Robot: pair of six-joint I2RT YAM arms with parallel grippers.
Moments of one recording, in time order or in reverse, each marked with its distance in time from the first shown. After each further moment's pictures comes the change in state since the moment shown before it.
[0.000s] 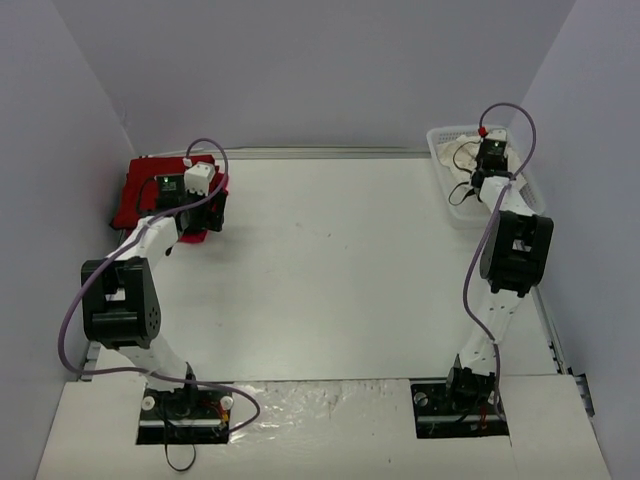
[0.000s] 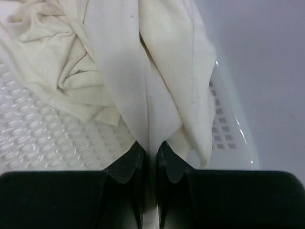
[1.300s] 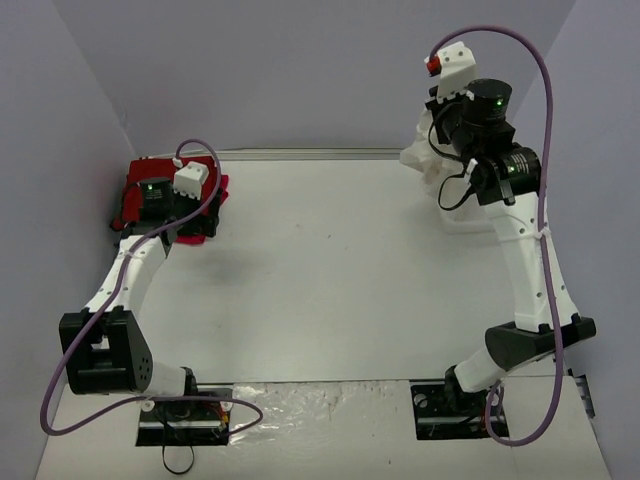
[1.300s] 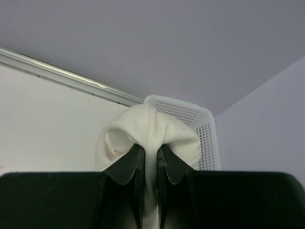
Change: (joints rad) left arm 0.000 -0.281 -0.081 -0.101 0.042 0.037; right arm 0.484 -0.635 0.307 -0.507 -0.251 -0.073
